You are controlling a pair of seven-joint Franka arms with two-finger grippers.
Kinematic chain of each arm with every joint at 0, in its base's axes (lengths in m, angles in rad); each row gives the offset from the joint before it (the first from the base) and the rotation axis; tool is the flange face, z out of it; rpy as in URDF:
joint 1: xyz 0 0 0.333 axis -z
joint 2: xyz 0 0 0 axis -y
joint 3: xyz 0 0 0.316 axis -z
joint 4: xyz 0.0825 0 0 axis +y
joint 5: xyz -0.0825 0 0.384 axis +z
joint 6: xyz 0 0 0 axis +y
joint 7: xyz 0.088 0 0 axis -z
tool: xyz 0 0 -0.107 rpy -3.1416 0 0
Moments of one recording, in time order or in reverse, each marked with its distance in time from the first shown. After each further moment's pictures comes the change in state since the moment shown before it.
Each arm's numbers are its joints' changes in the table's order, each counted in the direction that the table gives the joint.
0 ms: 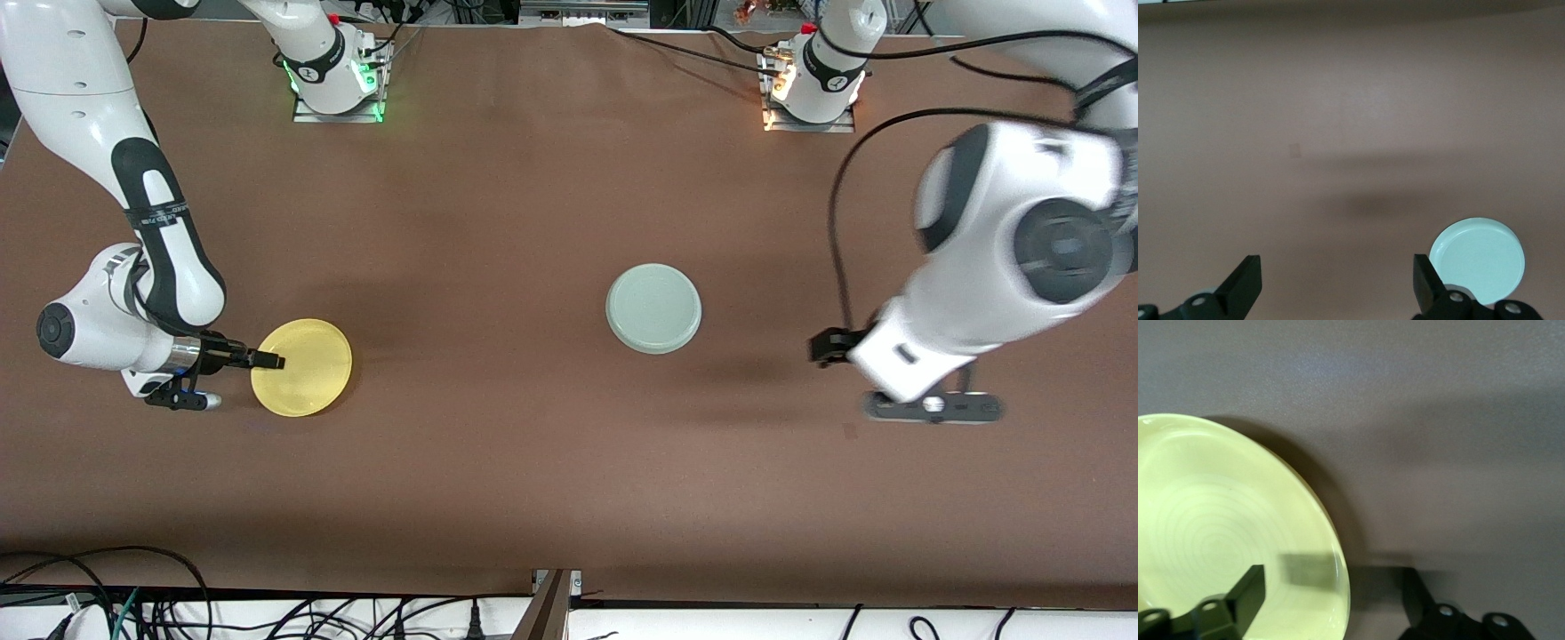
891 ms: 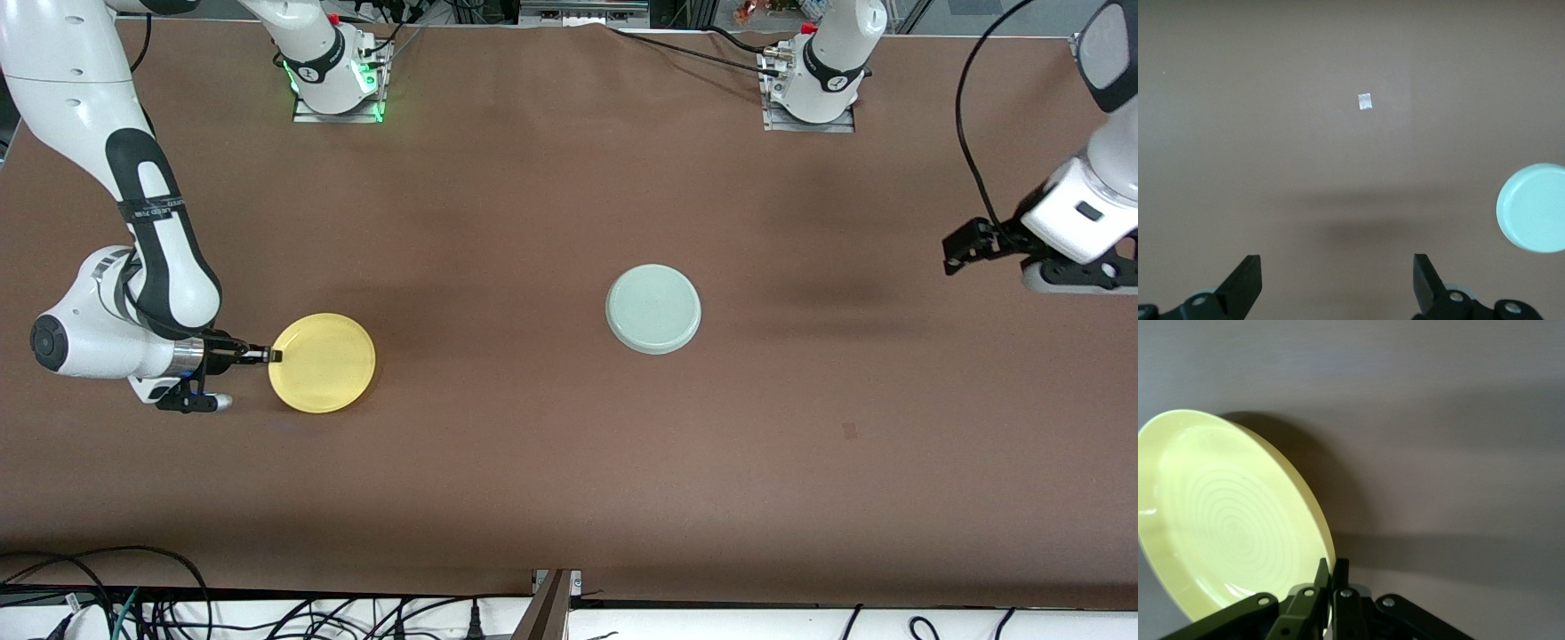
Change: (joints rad) left arm -0.162 0.582 0.001 0.808 -0.003 -0.282 0.159; right arm -0.019 0.020 -0.037 -0.086 0.004 0.203 -0.007
